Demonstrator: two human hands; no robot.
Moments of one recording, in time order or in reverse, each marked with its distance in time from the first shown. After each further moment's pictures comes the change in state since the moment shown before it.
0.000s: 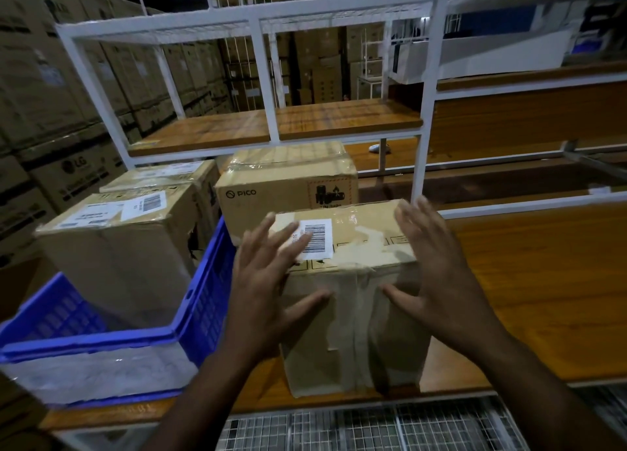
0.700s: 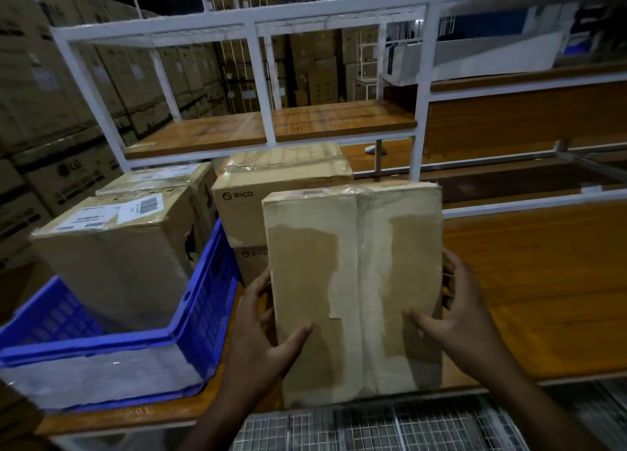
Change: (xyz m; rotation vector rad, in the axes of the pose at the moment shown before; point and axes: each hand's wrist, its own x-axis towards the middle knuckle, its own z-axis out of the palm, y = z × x) left_hand -0.061 -0.001 0.015 -0.500 -0.026 -0.480; right_hand -0.055 0.032 0.017 0.615 -0.017 0.484
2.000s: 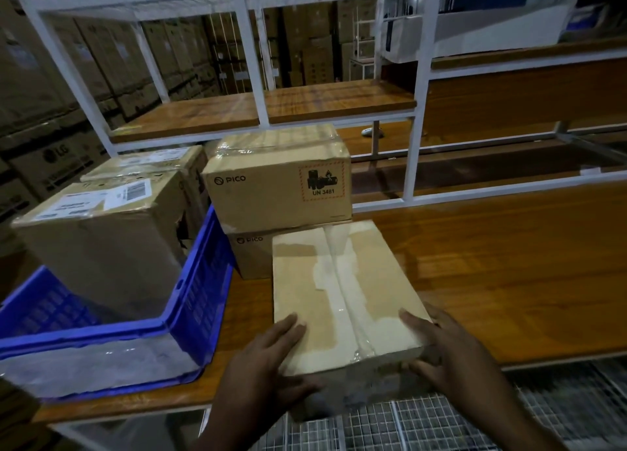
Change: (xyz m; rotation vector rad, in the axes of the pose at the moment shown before) left_hand -0.033 -0.032 -0.006 0.639 -0.432 0.086; right_hand -0.052 0.040 0.007 -0.489 -0.281 0.006
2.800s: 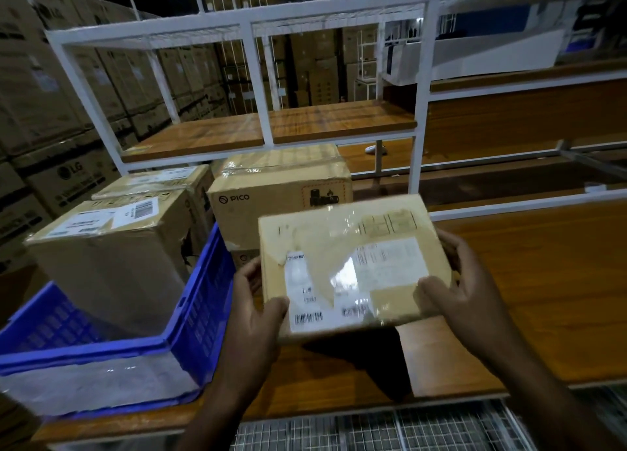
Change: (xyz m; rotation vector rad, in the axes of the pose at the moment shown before) left_hand 0.044 0.045 -0.052 -0.923 0.418 -0.186; right_hand 0.052 -0.058 -0.071 0.650 0.290 0.022
